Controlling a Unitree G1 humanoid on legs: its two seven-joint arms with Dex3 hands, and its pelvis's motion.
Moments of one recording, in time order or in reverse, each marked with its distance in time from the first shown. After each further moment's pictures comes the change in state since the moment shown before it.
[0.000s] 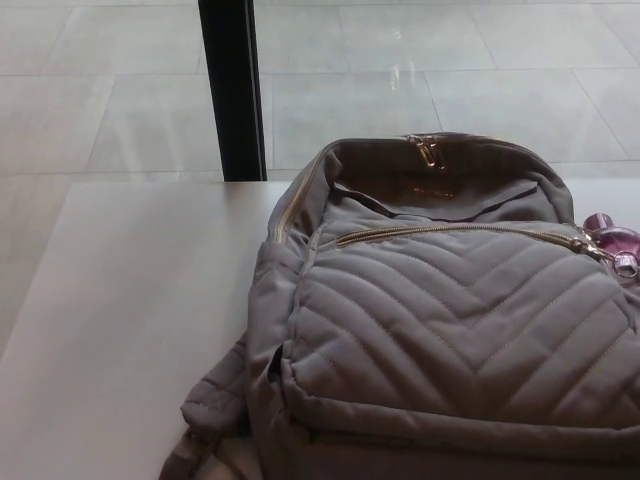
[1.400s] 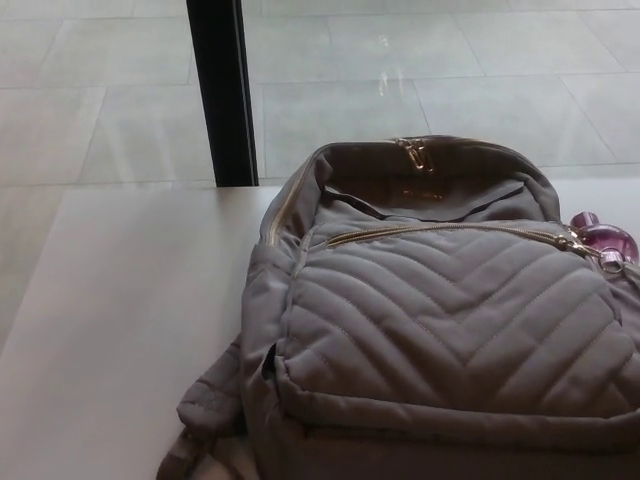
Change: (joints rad) left_arm -0.004 0.015 -0.021 0.014 0.012 0.000 0.043; right_arm 0.495 0.204 -0.459 0.596 0.300 -0.041 -0.092
